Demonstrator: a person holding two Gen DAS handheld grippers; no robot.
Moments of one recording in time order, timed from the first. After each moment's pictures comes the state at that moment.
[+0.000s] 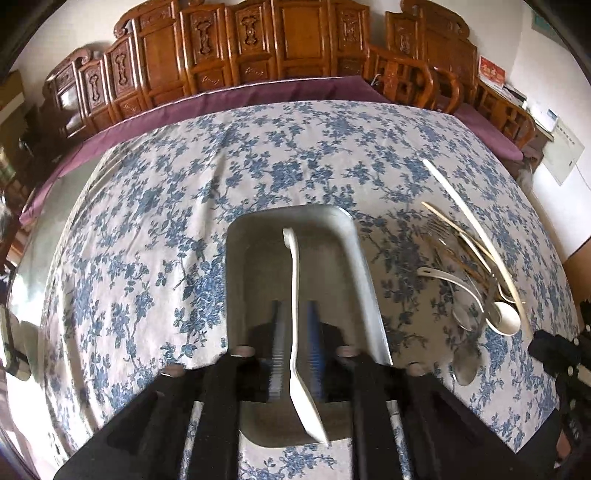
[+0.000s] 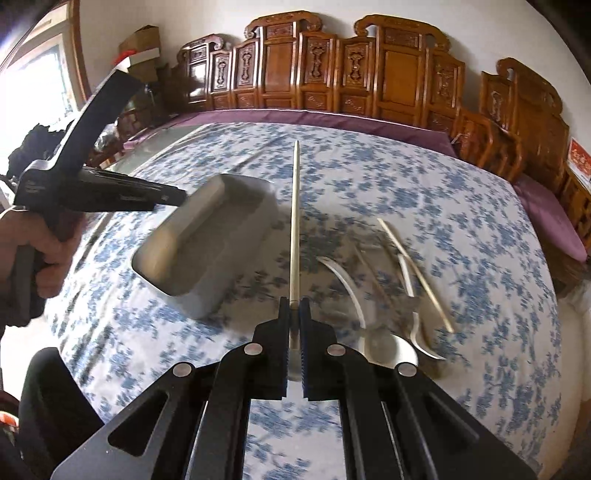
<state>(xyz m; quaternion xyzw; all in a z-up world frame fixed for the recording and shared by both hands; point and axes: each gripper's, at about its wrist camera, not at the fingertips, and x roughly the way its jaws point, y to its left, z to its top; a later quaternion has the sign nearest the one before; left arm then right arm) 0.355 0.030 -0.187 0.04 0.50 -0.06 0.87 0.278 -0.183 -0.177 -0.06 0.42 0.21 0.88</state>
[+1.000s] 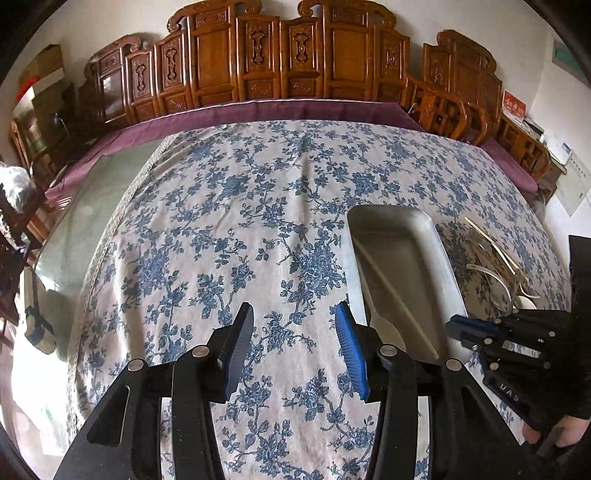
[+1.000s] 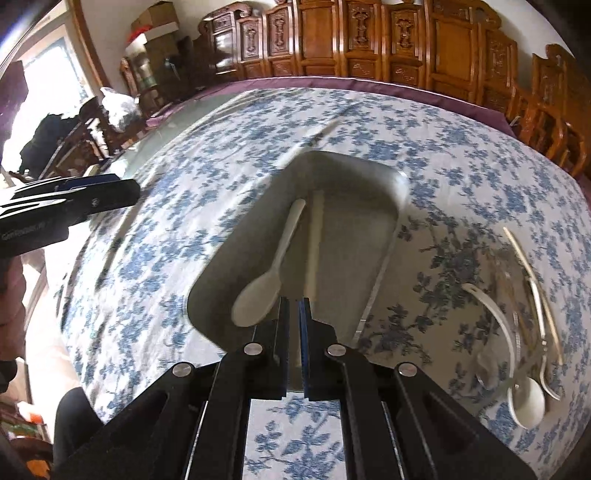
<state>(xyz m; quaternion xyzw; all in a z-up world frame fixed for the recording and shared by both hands) 0.306 0.142 -0.163 0.01 0.46 -0.02 0.89 0.320 -0.048 -0.218 -0.04 0.48 0.27 0.83</state>
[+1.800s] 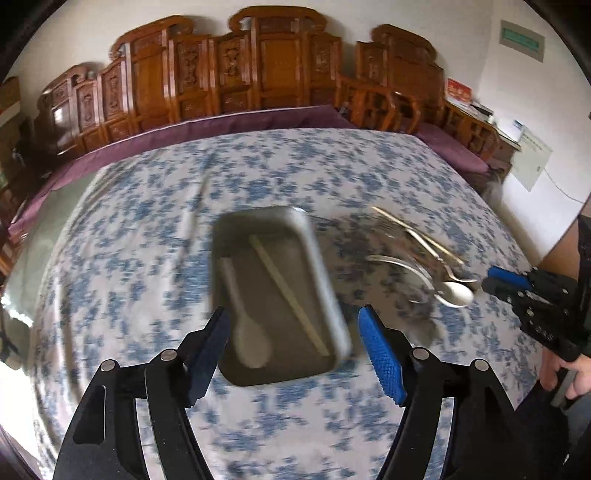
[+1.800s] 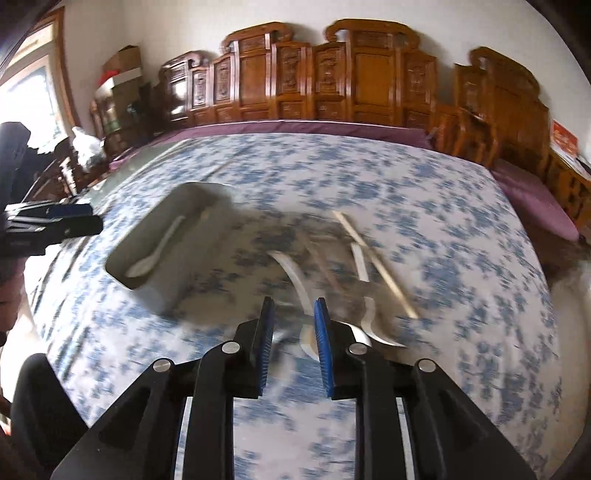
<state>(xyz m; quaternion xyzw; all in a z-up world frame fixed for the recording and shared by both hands) 0.283 0.014 -0.162 0.03 0.44 -0.12 0.89 0.279 -0.256 -0.192 -0.03 0.41 0.18 0.90</state>
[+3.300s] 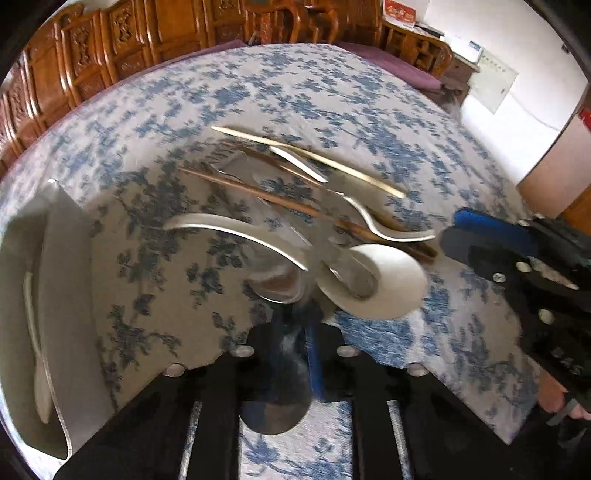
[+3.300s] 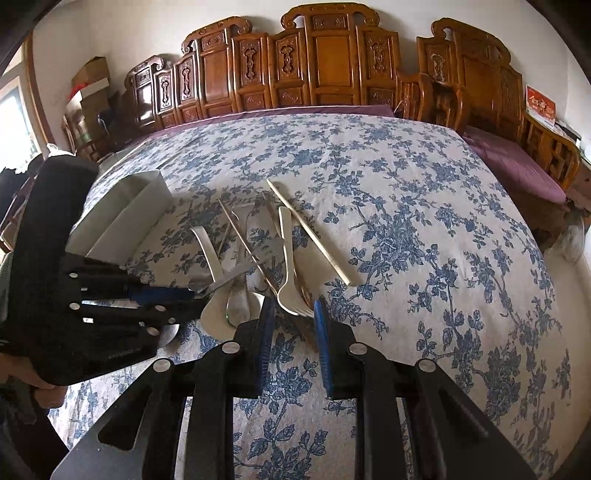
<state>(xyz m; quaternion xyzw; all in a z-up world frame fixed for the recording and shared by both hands) 0.328 -0.163 -0.276 0.08 0.53 -0.22 0.82 0.297 -0.315 -0.243 0.00 0.42 0.14 0.89</state>
